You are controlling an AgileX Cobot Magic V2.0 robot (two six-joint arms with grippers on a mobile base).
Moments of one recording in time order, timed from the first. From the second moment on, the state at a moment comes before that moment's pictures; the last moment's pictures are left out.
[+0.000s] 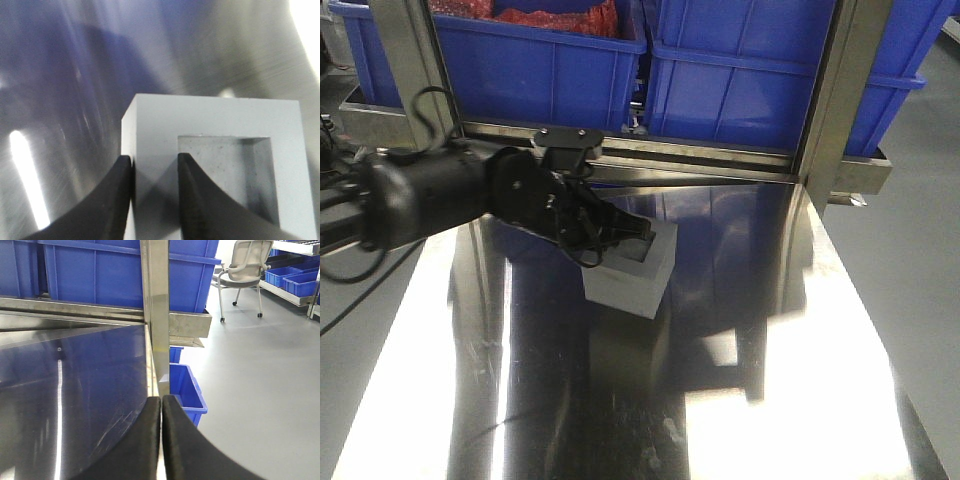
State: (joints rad) left arm -0.49 1.89 -1.44 -0.15 0.51 -0.17; right arm -0.08 -0.02 0.03 0.01 0.22 0.01
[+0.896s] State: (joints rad) left arm -0.49 1.03 -0.63 -0.15 0.01 -0.12; right arm -0.08 -0.02 0.03 0.01 0.22 0.01
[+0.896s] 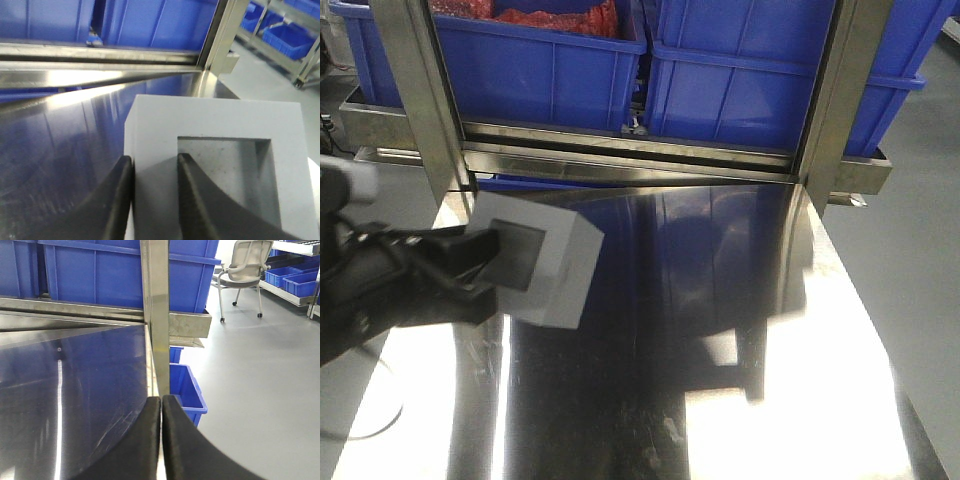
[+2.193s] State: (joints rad) left arm -0.49 0.39 -0.29 -0.15 -0.06 -0.04; right arm -0.08 -0.02 0.03 0.01 0.22 0.01
